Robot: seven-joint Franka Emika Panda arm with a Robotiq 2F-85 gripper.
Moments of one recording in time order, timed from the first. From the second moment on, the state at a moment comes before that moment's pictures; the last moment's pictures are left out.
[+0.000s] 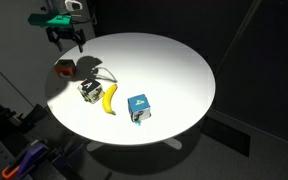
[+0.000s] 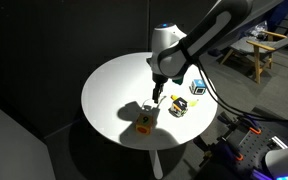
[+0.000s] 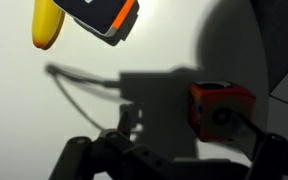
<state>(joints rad) 0.13 0.43 0.13 -2.14 -0.05 2.51 -0.26</state>
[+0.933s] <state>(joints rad) 0.27 0.59 0.13 -2.11 -0.13 2.73 -0.12</state>
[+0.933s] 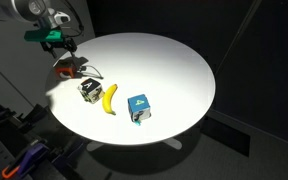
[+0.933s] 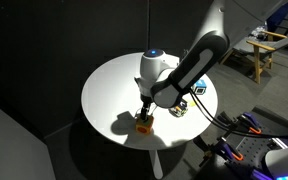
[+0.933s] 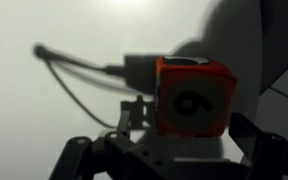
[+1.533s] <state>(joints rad) 0.32 0.64 0.10 -2.10 -0.15 2.77 -0.10</state>
